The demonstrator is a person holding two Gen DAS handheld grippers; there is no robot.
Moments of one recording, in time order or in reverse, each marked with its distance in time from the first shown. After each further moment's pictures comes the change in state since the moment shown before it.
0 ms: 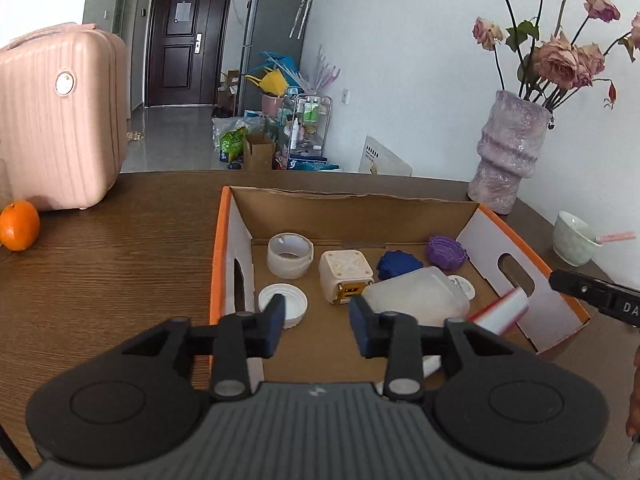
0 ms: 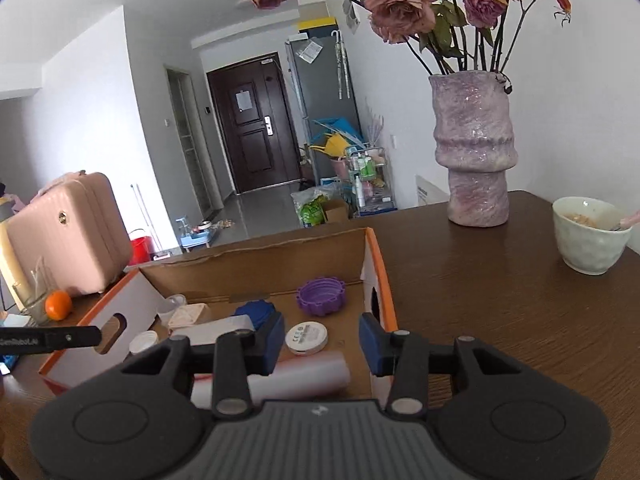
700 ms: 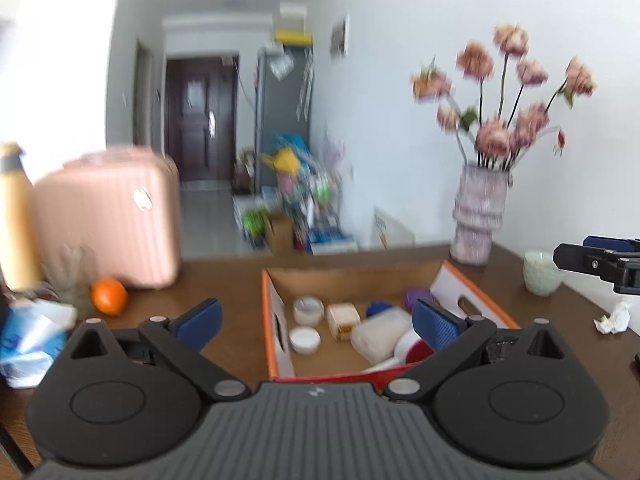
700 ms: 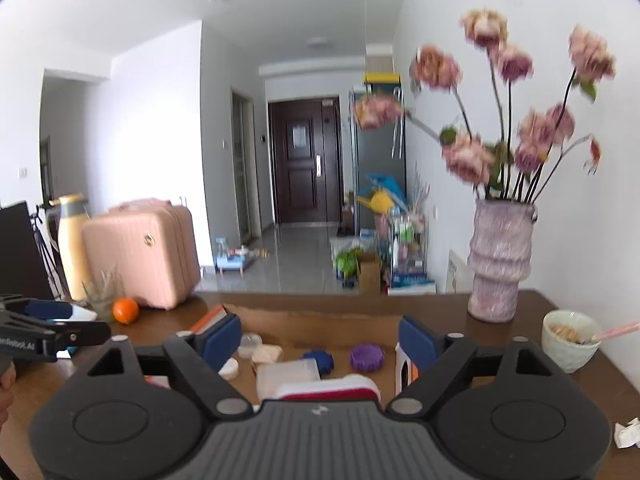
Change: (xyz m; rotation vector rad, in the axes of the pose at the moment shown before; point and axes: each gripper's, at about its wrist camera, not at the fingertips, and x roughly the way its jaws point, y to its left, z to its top) left arm -0.194 -0.035 -0.013 0.097 -0.274 0.090; right arm -0.152 0.061 0.047 -0.200 -0.146 0.079
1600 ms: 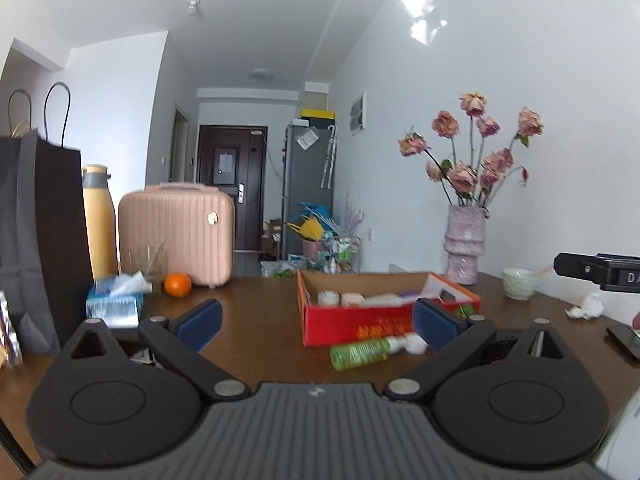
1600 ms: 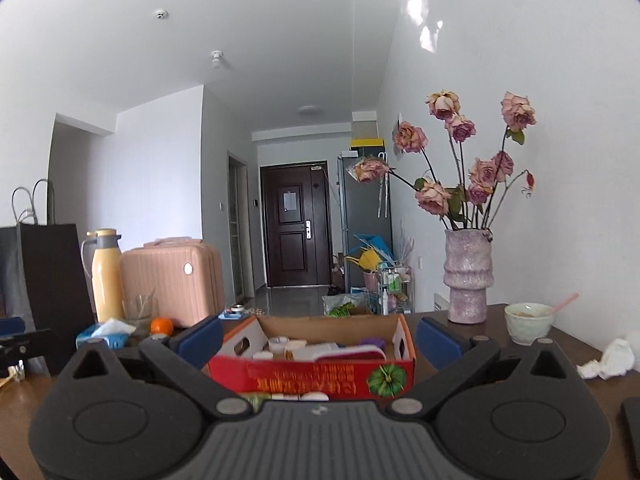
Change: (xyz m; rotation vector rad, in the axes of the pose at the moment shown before) left arm -0.199 -0.013 -0.145 -0.026 -0.204 0.057; right arm -0.169 0.053 -0.112 0.008 -0.197 -0.045
